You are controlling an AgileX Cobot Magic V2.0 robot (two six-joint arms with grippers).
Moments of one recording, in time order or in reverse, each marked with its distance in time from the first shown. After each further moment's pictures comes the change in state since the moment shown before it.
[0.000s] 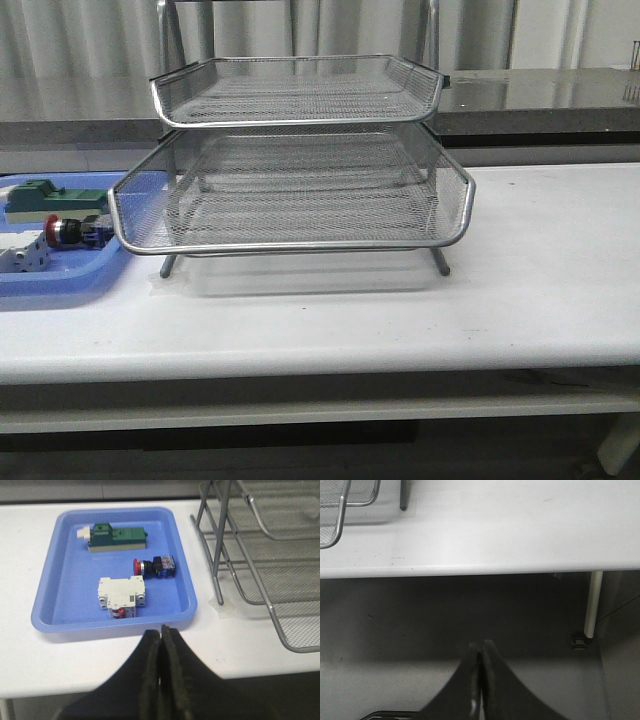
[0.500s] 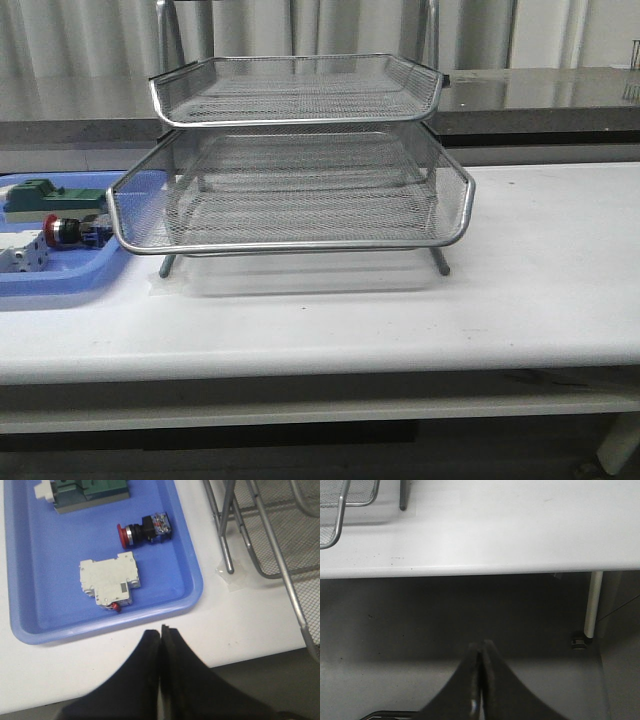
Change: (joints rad) left arm 0.000 0.569 -0.509 0.014 0.303 0.111; right arm 0.000 0.000 0.000 0.000 0.000 0.000
